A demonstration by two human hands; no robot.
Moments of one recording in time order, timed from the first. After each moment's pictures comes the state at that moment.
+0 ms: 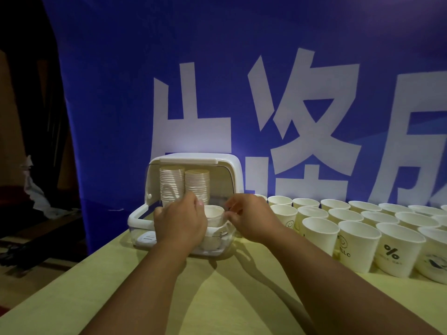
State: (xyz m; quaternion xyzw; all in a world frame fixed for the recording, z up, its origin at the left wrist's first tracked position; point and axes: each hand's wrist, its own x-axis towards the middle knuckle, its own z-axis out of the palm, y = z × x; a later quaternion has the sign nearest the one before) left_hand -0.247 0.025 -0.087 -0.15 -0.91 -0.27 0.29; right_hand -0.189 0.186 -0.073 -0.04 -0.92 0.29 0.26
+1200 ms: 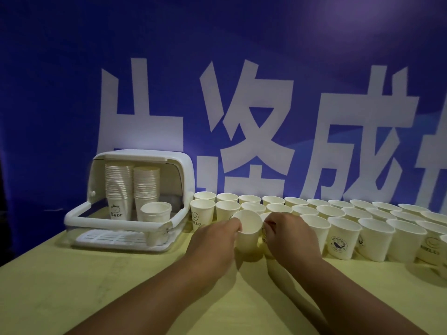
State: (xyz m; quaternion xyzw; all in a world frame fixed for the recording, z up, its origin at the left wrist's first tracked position) left_hand -0.132 0.135 -0.113 -0.42 -0.86 -0.24 0.16; right_hand -0.043 0.290 -0.102 -0.27 -0.89 0.07 0.36
